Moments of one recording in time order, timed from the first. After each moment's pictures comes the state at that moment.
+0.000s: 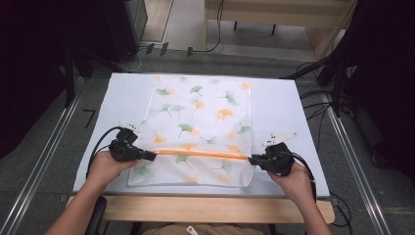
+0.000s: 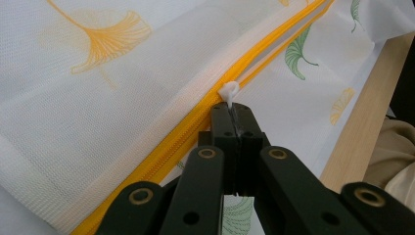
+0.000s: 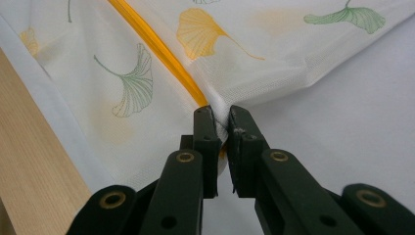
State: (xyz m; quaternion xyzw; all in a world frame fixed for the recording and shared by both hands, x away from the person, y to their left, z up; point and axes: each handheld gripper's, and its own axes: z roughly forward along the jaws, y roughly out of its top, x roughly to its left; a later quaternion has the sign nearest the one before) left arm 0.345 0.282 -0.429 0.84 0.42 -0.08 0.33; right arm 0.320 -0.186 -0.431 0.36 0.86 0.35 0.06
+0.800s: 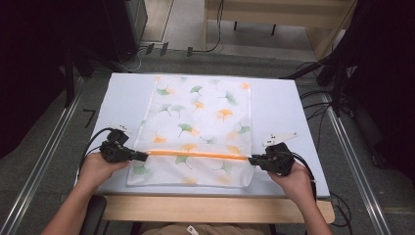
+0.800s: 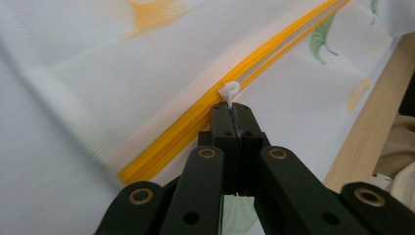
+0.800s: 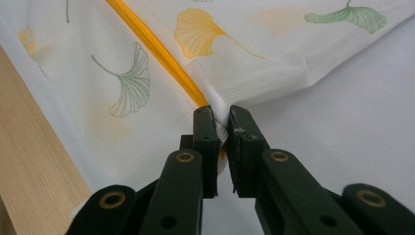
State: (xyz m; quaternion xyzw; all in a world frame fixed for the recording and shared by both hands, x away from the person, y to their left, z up) left arm 0.339 0.314 -0.430 0.83 0.45 -0.07 0.32; right arm 0.320 -0.187 -0.431 0.36 0.86 0.35 0.05
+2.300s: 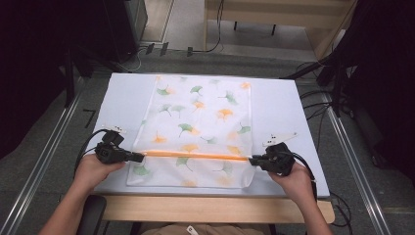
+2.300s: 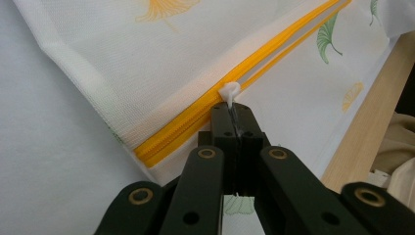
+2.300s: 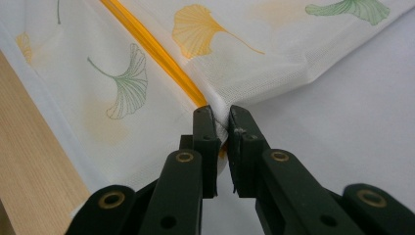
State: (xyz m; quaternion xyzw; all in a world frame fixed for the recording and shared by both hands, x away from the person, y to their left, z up) left arm 0.337 0.319 -0.431 0.83 0.45 -0.09 0.33; right arm 0.322 -0.189 -0.435 0.37 0.86 0.35 0.05
